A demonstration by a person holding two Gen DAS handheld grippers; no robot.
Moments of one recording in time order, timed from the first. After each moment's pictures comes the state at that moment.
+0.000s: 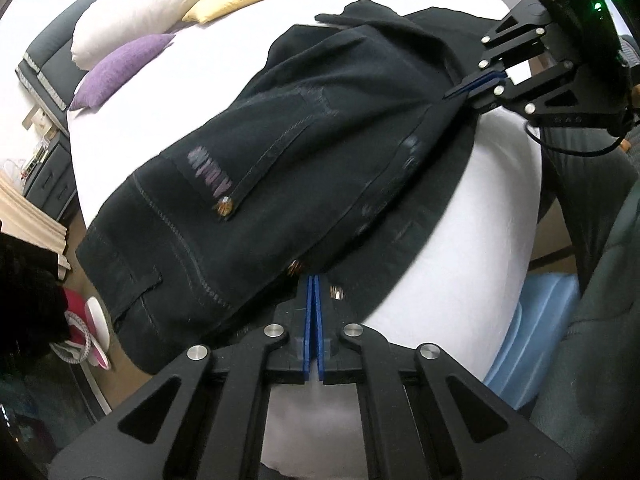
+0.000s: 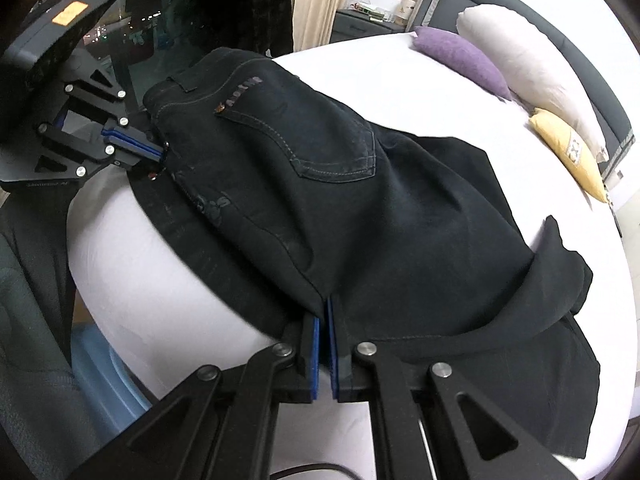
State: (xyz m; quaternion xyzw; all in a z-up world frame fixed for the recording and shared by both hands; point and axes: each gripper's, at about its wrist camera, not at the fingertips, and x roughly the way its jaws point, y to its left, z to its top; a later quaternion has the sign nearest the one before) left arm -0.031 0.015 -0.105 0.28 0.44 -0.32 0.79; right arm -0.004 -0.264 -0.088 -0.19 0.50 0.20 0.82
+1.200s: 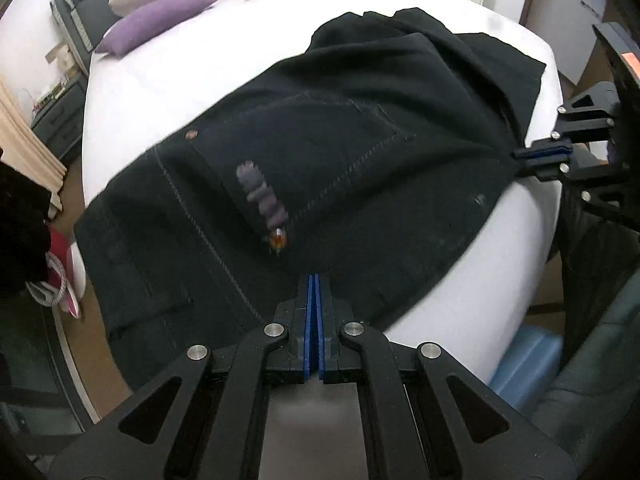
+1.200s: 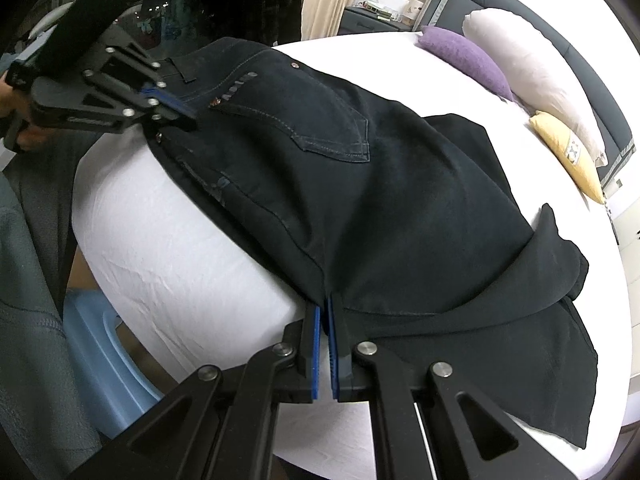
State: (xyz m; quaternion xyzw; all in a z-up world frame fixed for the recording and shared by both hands) left arm 0.009 0.006 -0.102 0.19 0.49 -0.28 0.81; right arm -0.044 -0.276 -0.106 -0.22 0.49 0.20 0.82
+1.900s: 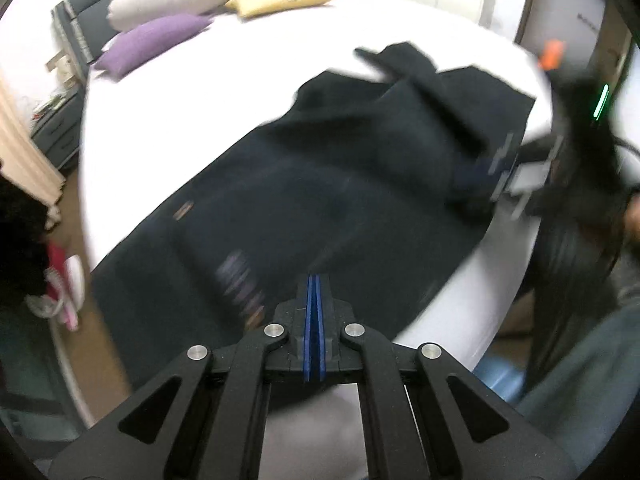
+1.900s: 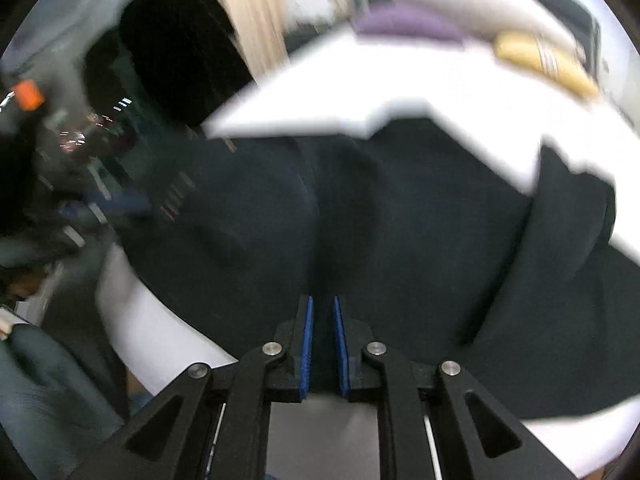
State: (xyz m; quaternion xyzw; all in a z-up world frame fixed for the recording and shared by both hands) left arm 0.035 -0.042 -0.054 0.17 0.46 -0.30 0.82; right arm 0.007 -0.326 -0.104 0.01 0.53 0.17 0.83
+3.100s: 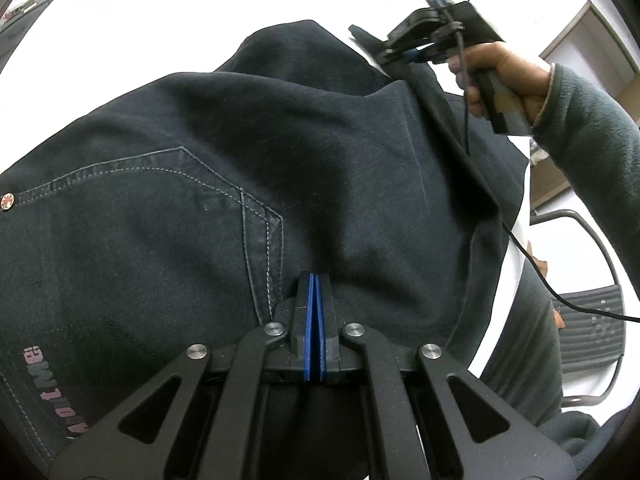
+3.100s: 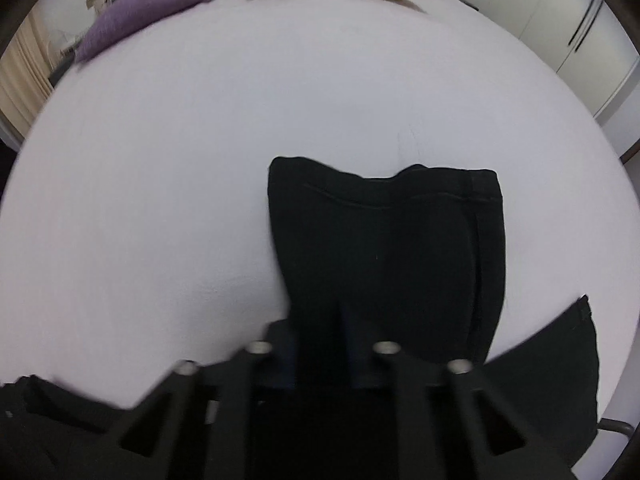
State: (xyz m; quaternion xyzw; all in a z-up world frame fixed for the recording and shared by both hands) left arm 0.083 -0.081 -0.142 0.00 0.54 -0.34 0.77; right arm 0.229 -0.505 -0.135 0.08 0.60 -0.15 0.79
